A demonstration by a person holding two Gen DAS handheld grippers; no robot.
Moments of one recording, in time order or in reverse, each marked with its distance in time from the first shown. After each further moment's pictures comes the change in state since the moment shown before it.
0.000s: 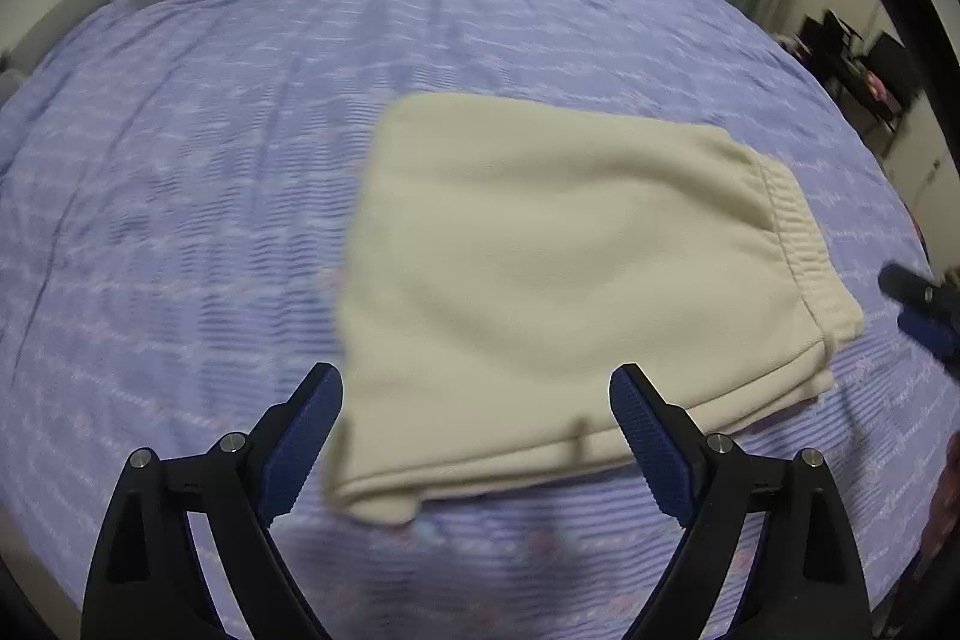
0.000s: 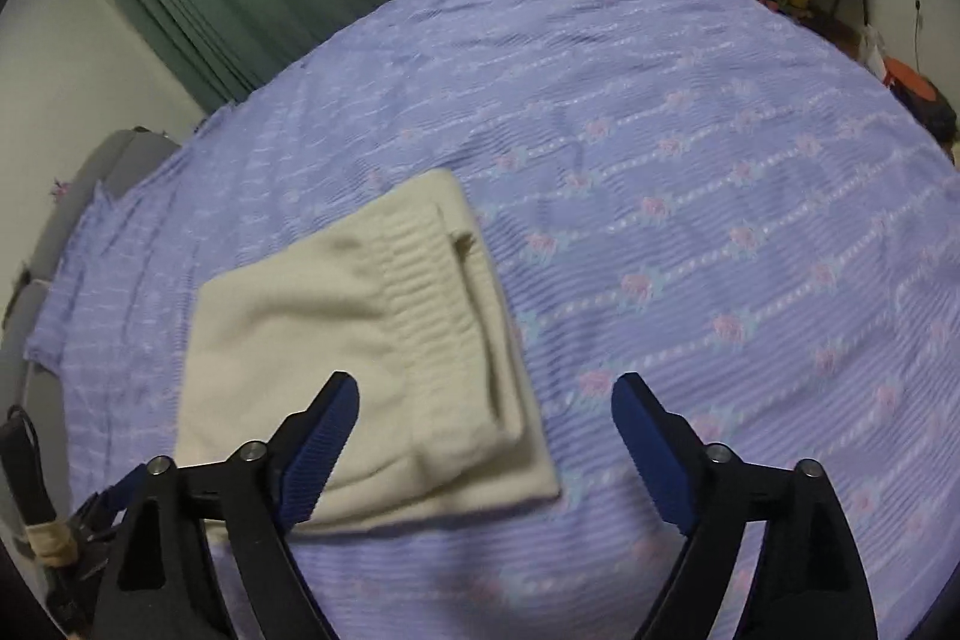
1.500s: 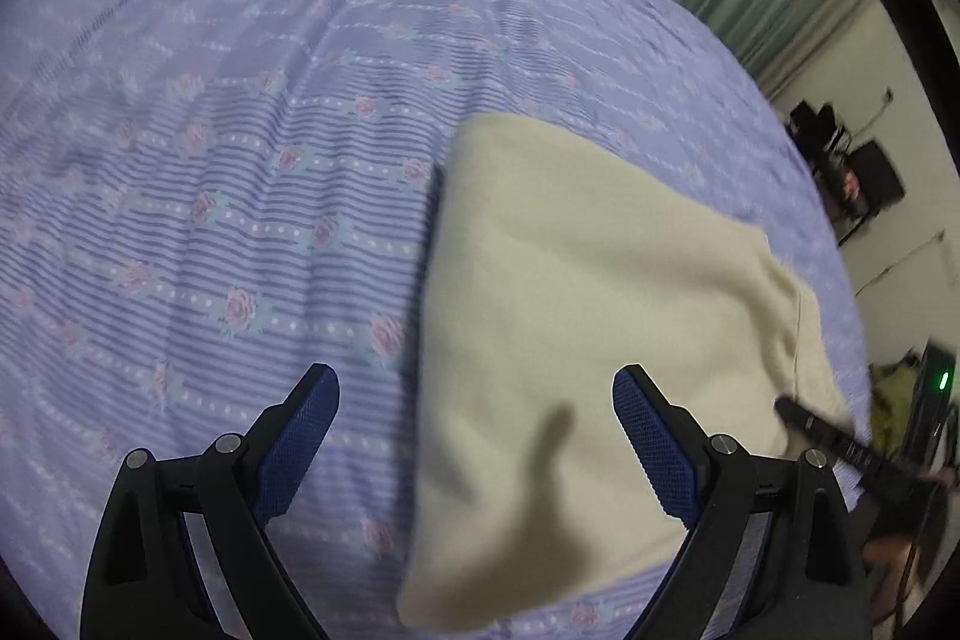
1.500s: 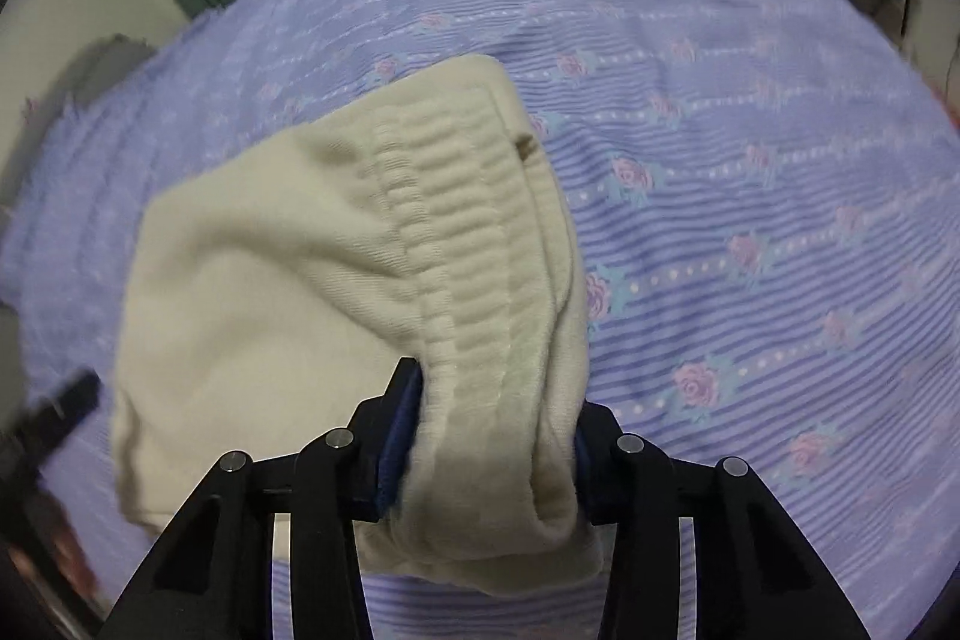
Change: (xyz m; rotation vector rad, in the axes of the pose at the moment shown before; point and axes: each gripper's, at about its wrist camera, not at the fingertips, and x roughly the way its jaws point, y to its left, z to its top) left arm 0.068 0.106 0.046 -0.229 0.082 -0.268; right arm 0.097 0.066 0.009 -0.126 0.189 -0.117
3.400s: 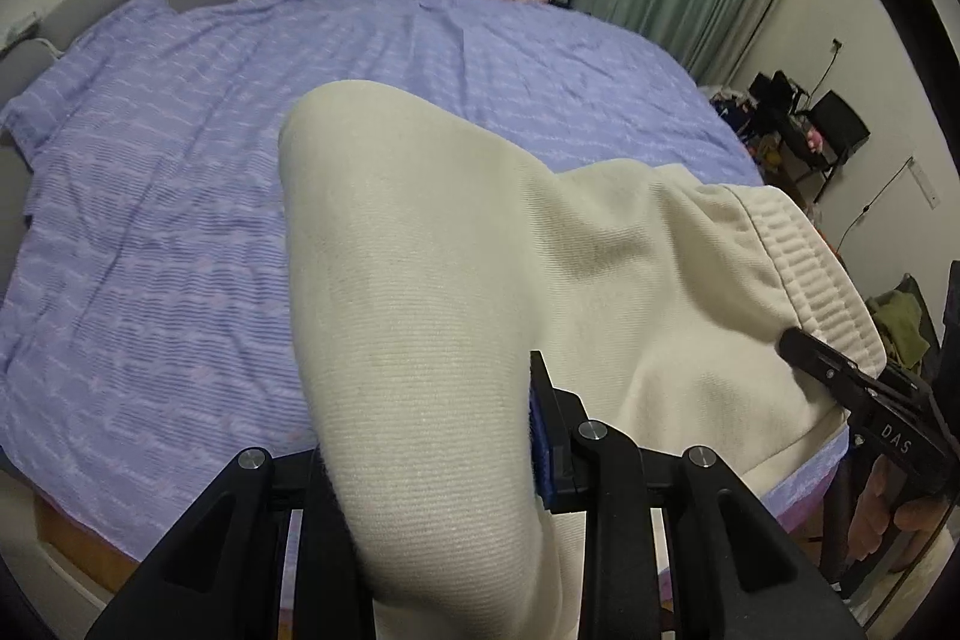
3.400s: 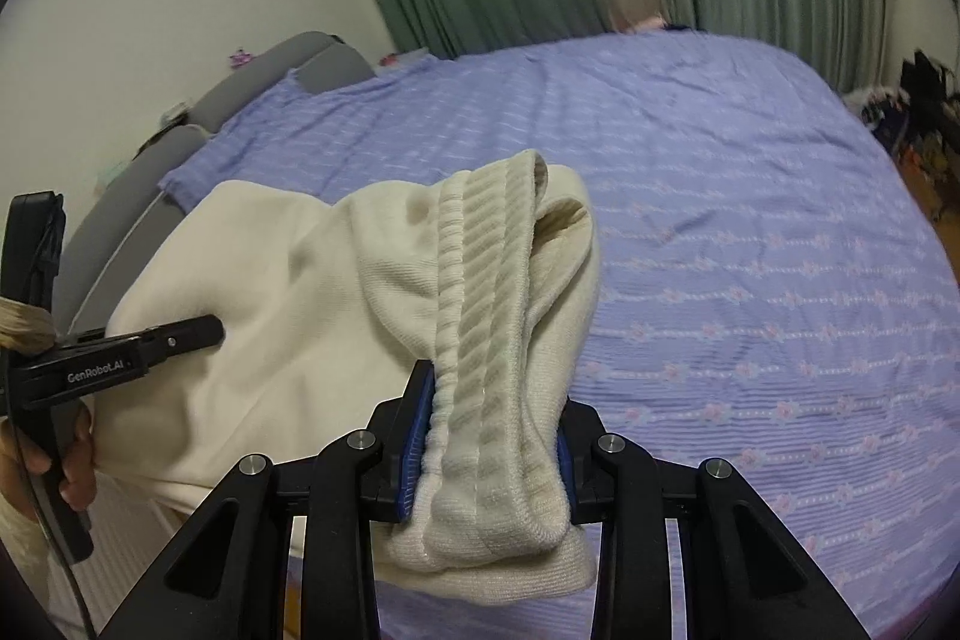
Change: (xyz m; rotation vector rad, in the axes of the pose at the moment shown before) left arm -0.301 -0.045 -0.089 0.192 -0.104 0.080; right arm -0.274 0.100 -0.121 -0.329 -0.251 0.273
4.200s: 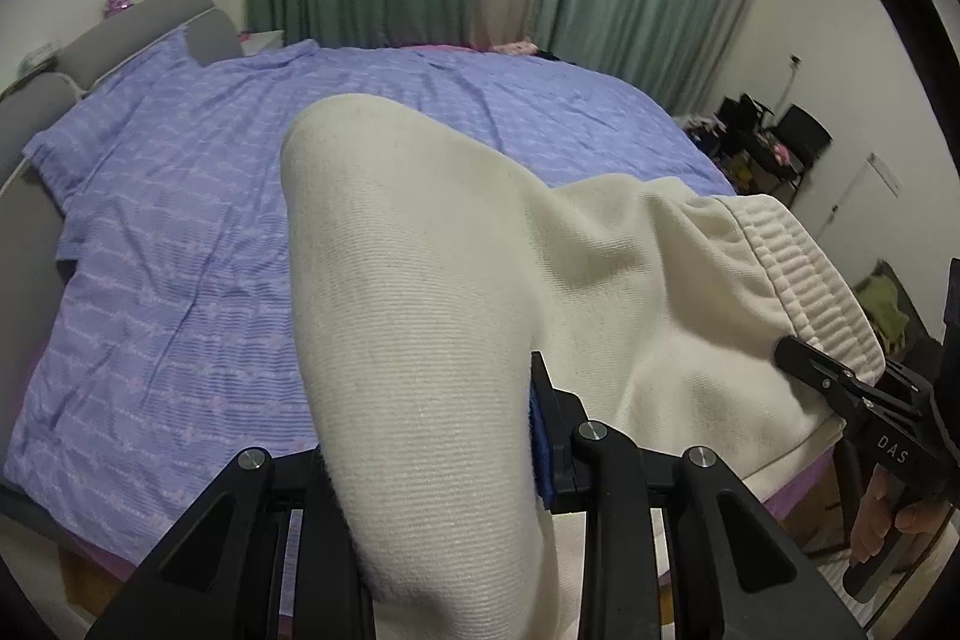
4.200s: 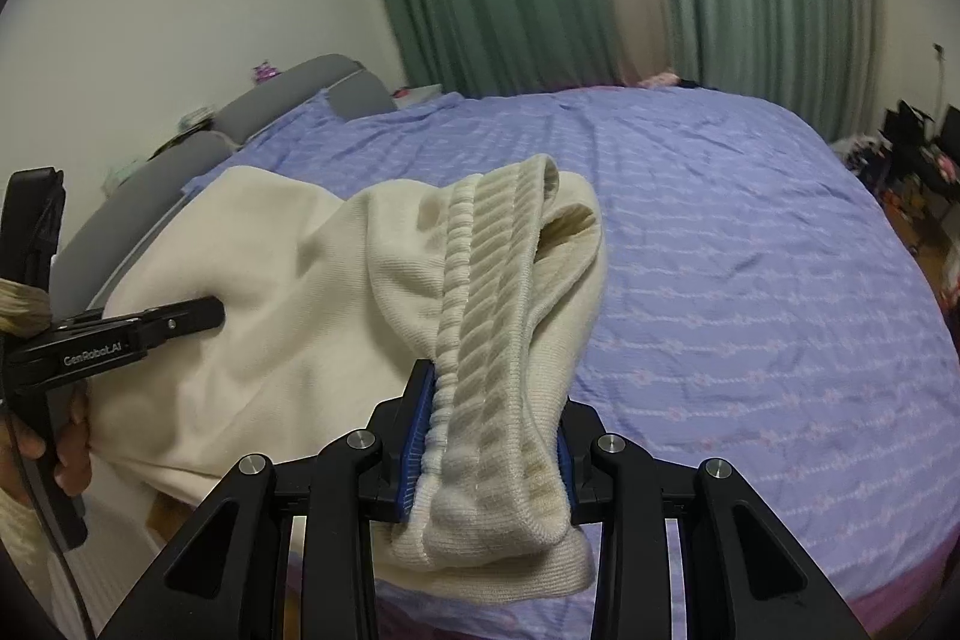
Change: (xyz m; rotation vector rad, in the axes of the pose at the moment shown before) left arm -0.110 0.149 -0.014 0.070 -0.113 -0.051; right arm -0.022 0.208 -0.015 -0.033 -0.103 -0.072
